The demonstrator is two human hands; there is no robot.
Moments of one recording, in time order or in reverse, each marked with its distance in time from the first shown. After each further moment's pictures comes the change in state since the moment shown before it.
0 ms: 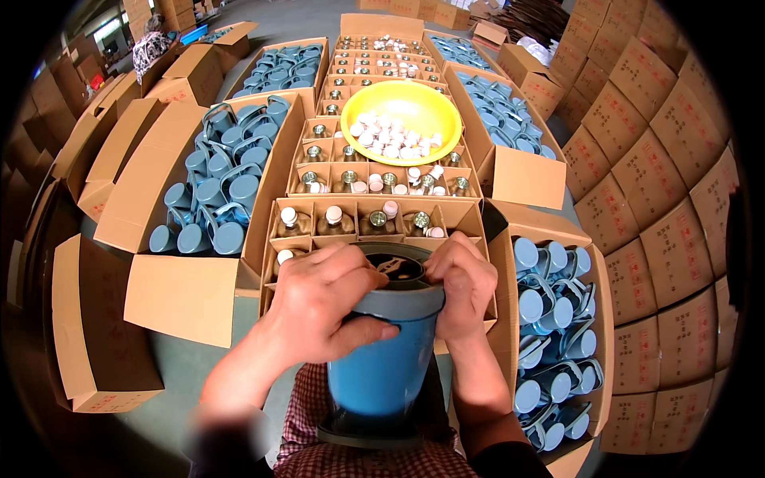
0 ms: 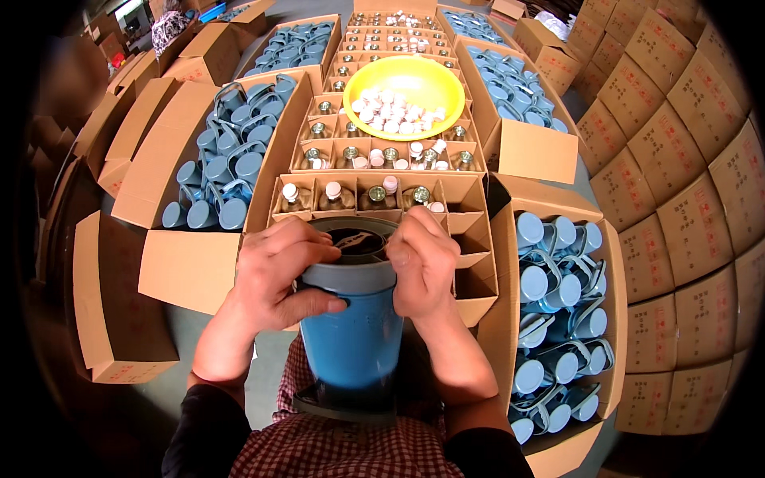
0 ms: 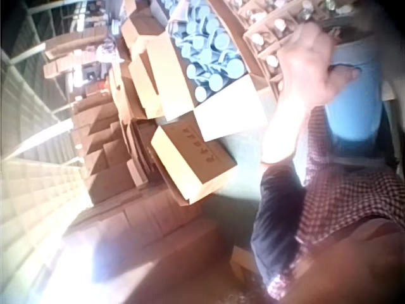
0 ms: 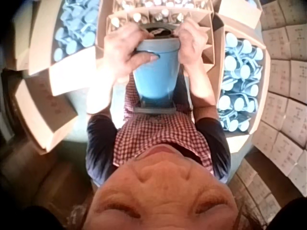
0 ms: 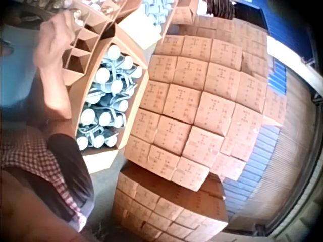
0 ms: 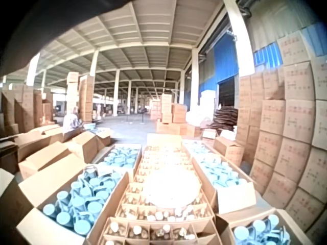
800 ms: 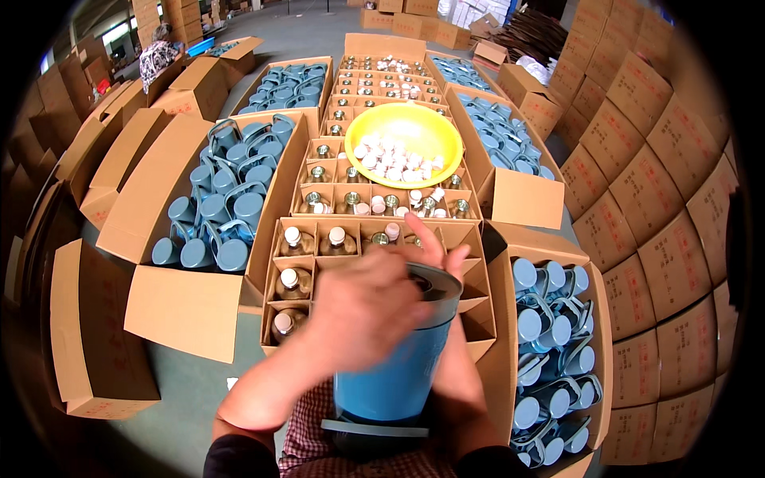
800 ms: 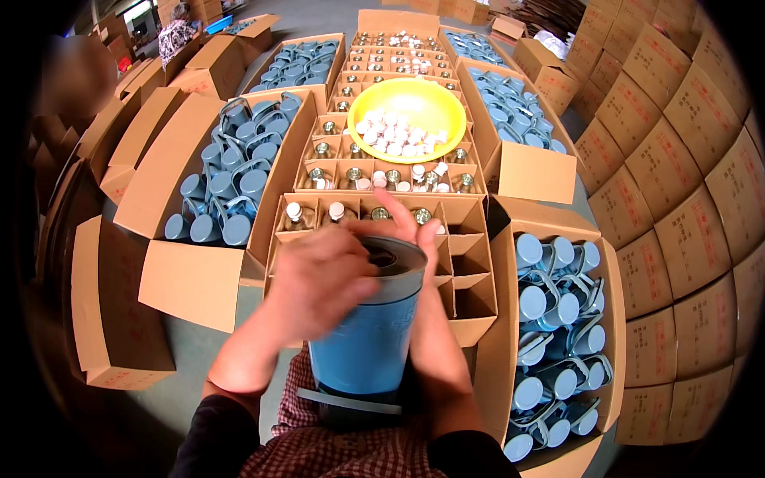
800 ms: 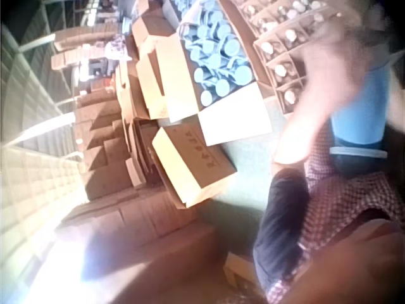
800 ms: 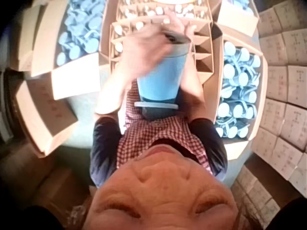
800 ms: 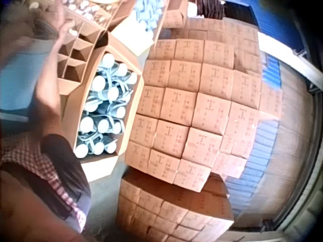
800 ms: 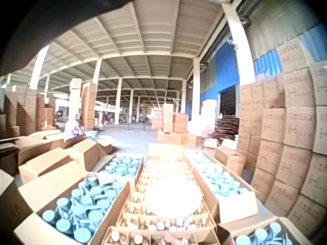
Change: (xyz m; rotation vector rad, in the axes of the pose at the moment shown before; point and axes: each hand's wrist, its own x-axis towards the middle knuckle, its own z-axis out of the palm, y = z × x) left_hand 0.023 0.009 0.021 -0.086 0.034 -0.105; right_hand 0.002 0.038 0.034 1.087 0.004 0.564
